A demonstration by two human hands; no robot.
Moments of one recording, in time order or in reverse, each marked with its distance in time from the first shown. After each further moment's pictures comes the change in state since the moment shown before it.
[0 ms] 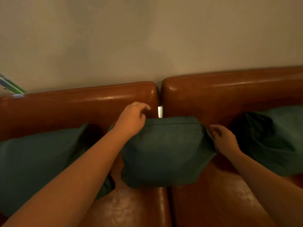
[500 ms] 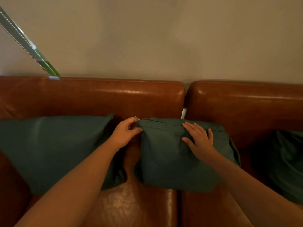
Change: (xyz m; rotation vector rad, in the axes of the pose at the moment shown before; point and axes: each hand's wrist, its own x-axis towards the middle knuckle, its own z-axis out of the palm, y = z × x) left_hand -0.068 -0.106 -0.014 -0.642 -0.031 -0.386; right_hand -0.027 -0.094 0.101 -0.457 -0.256 -0.513
